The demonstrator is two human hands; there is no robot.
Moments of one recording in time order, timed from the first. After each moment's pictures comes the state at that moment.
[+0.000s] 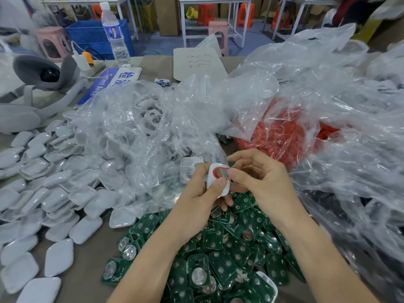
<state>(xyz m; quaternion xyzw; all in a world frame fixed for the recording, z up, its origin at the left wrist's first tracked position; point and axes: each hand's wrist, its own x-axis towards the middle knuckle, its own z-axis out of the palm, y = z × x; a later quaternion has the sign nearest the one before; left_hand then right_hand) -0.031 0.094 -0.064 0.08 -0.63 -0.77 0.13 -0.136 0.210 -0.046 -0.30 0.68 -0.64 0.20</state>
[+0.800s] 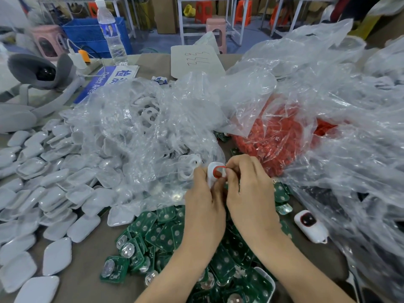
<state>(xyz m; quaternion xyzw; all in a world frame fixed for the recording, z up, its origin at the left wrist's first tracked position) -0.038 0.129 -0.075 0.23 -0.76 -0.52 0.32 -0.097 0.192 -0.057 -0.35 0.81 -0.44 -0.15</state>
